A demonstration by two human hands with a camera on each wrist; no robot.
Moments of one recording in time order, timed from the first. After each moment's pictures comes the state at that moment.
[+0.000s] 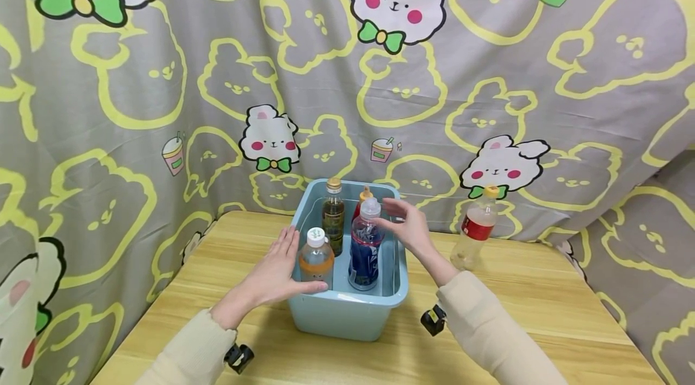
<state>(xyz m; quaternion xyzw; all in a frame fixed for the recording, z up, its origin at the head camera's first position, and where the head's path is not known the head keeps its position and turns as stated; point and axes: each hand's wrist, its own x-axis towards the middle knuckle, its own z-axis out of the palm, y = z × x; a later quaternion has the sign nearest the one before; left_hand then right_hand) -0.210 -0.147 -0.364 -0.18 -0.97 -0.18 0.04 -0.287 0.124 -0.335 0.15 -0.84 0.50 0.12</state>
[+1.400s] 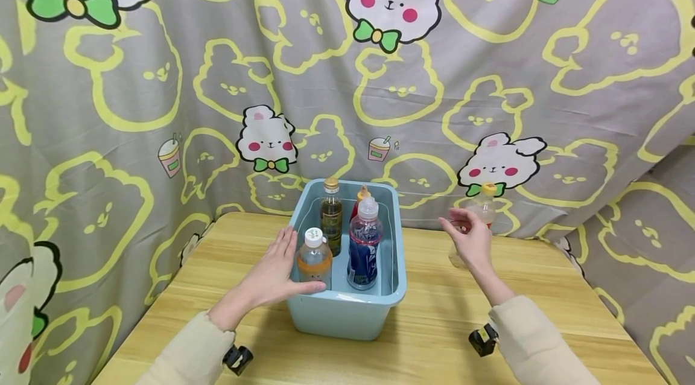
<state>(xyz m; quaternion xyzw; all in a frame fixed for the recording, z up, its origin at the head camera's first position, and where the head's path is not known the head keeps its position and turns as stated) -0.209 -0.146 -0.362 -0.19 -0.96 -0.18 0.04 -0.271 0.221 -0.359 0.03 -0.82 0.50 0.29</state>
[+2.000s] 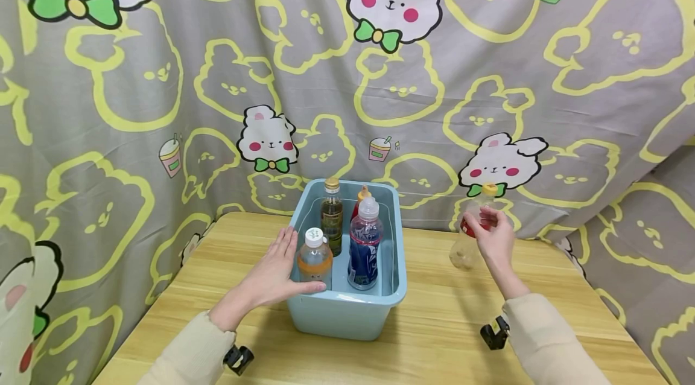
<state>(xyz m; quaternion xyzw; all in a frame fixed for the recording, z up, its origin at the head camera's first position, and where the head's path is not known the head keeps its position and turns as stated) -0.209 -0.146 -0.363 -0.18 -0.97 -0.18 0.04 -0.285 0.255 -0.363 -0.08 -0.80 0.50 0.31</state>
